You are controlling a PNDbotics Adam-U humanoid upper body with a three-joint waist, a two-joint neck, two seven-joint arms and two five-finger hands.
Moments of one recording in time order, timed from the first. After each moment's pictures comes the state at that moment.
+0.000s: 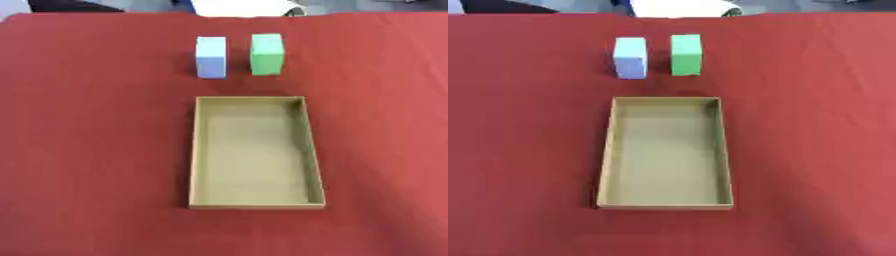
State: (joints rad) left arm -0.27 0.35 0.10 -1.99 -0.18 -0.20 0.57; right arm -0.36 -0.57 -0.20 -1.98 0.16 -0.15 -0.05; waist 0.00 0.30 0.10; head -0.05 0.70
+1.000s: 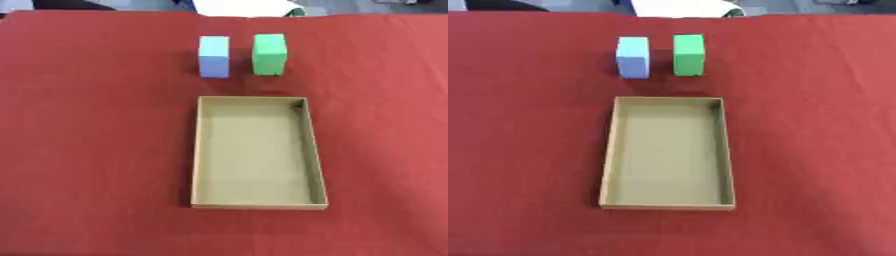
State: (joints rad) left arm -0.27 0.35 0.10 -1.99 -0.18 -0.19 0.57; right arm -0.65 -0.92 0.00 -1.63 0.29 -0.21 -0.02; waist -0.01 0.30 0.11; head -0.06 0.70
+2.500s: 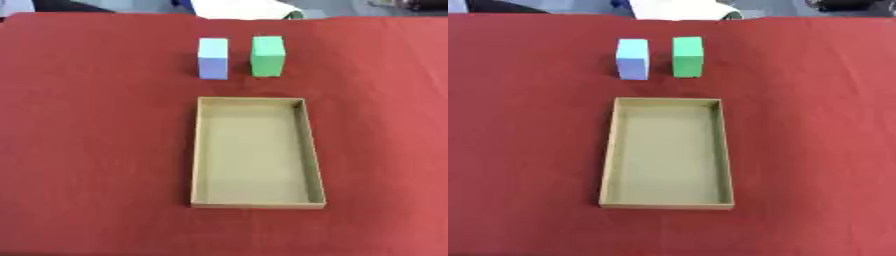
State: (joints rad) left arm -0.26 0.37 0.09 -1.99 -0.18 -0.19 0.55; right arm -1.23 -0.71 0.16 -0.59 1.01 -0.65 0.09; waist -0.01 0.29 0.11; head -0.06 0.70
